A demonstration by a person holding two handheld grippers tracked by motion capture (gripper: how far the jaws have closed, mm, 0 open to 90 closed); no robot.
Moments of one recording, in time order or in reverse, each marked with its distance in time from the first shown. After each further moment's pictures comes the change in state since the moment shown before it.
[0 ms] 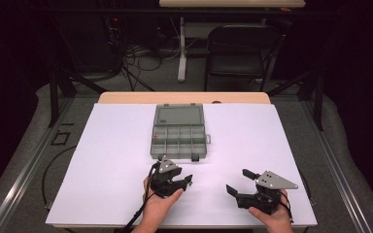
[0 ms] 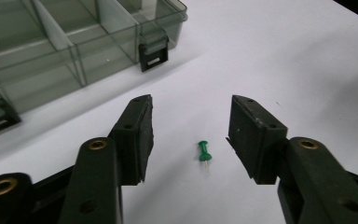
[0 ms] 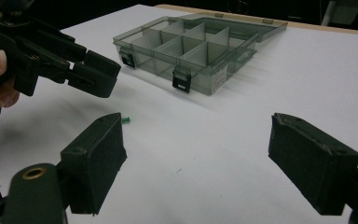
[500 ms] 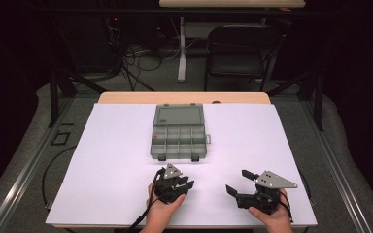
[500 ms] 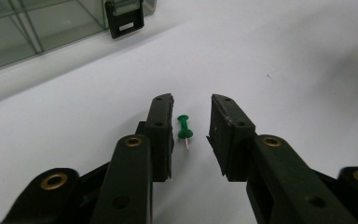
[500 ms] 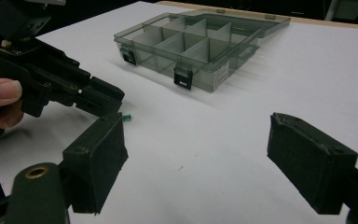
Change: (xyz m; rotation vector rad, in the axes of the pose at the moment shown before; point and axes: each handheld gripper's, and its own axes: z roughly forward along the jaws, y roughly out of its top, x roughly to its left) left arm -0.004 -0.017 0.013 0.048 -0.033 -0.002; right arm 0.000 -0.001 0.001 0.015 0.009 0.012
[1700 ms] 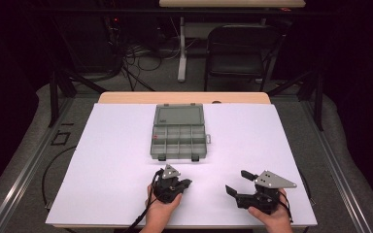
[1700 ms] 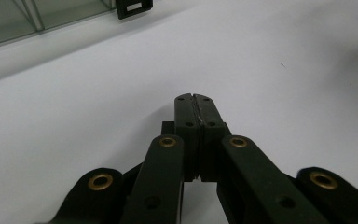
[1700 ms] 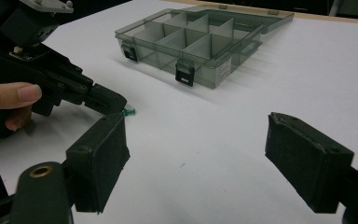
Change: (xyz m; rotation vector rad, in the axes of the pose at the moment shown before) left arm 0.007 -0.006 0.006 0.011 -0.003 -0.007; right arm 0.000 -0.001 0.001 0.011 0.006 0.003
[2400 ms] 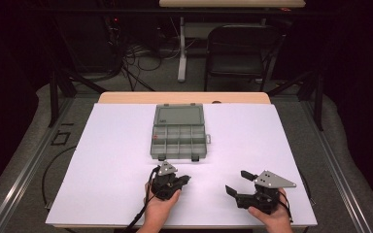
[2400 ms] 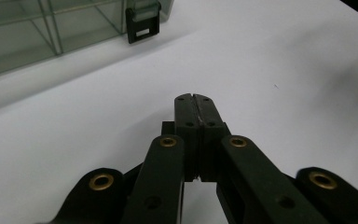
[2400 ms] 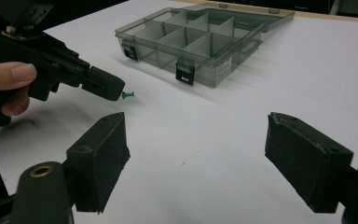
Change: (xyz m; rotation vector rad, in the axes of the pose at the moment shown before) left arm 0.006 0.010 -0.013 -0.052 -0.014 -0.036; right arm 0.000 0.000 0.000 0.009 0.002 -0.002
